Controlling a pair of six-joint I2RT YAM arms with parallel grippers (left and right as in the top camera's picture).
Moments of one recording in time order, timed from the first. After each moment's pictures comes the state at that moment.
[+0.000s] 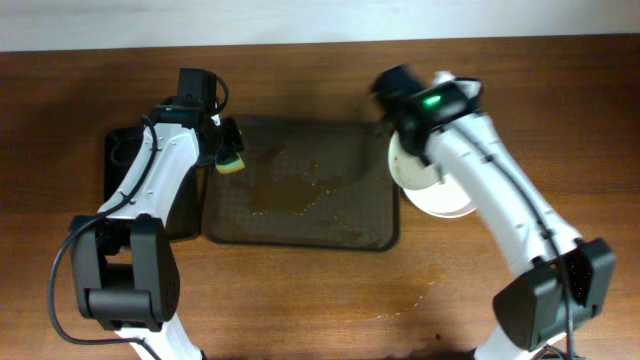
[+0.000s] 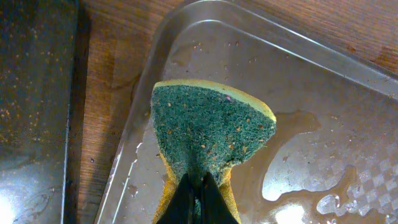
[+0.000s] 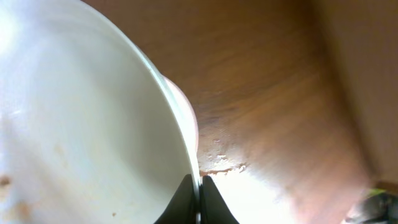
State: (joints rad) left arm -0.08 1.92 1.48 -0.76 0.02 -0.37; right arm 0.32 1.82 1.73 -1.37 0.66 0.67
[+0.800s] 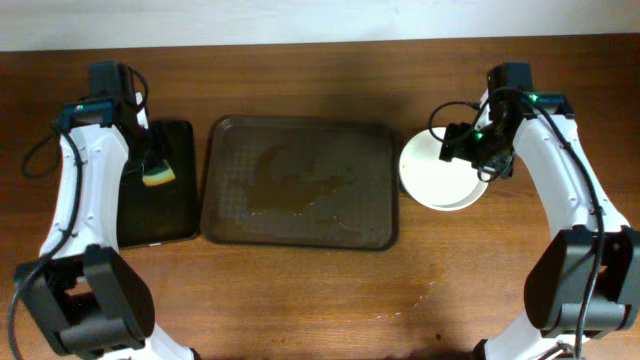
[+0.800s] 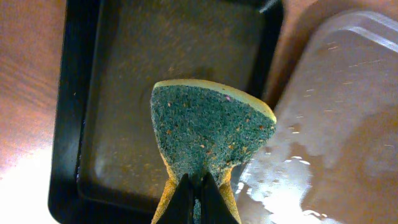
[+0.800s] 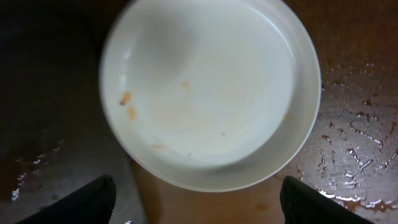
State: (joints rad) left arm 0.16 1.83 1.58 -1.05 -0.08 -0.17; right arm -0.04 1.82 1.53 -1.07 -0.12 0.25
